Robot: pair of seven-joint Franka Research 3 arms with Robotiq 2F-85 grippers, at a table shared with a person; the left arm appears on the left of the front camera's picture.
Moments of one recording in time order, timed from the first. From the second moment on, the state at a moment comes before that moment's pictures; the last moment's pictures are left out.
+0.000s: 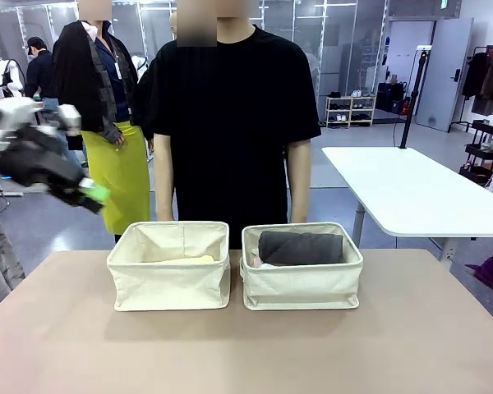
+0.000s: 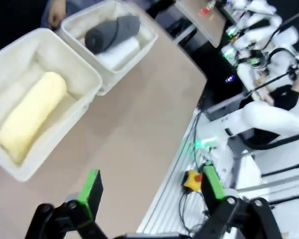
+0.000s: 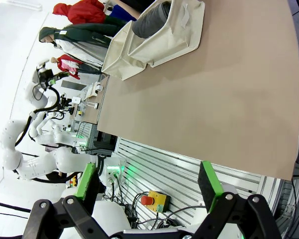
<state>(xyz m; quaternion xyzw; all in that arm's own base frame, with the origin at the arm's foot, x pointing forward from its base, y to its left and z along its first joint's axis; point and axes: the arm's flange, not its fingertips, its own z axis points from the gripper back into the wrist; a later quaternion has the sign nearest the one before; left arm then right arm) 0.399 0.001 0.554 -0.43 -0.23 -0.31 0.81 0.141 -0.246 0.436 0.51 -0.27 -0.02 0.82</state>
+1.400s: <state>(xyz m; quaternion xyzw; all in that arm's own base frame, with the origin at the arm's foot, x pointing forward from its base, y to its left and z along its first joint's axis) 0.321 0.214 0.453 -0.52 -0.25 -0.18 0.80 0.141 -0.245 0.436 0.51 -0.27 -0.02 0.82</state>
